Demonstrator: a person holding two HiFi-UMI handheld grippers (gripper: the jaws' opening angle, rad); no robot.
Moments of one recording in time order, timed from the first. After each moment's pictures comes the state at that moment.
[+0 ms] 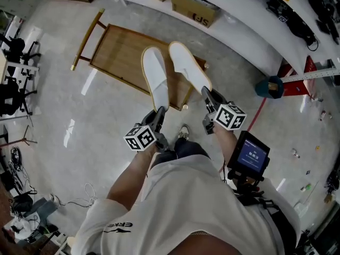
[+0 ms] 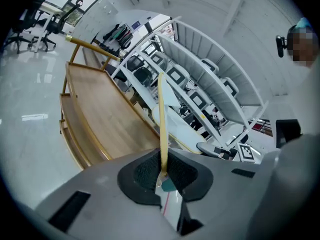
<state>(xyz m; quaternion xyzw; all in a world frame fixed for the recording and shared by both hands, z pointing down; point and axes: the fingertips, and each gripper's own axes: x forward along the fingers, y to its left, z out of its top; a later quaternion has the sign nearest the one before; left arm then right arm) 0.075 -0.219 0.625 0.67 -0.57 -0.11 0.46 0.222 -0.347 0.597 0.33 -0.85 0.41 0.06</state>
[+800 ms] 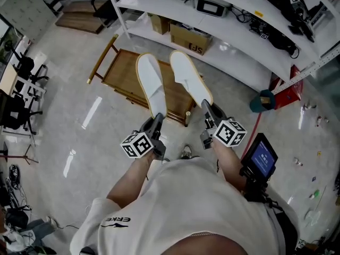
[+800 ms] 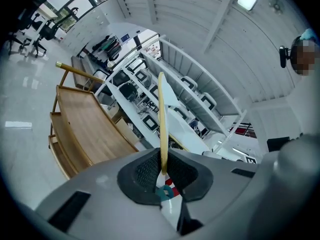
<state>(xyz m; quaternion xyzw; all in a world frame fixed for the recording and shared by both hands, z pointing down) 0.053 -0.163 0.512 0.72 -0.55 -0.18 0.38 0.223 -0.248 0.462 0.35 -0.87 0.34 -0.05</state>
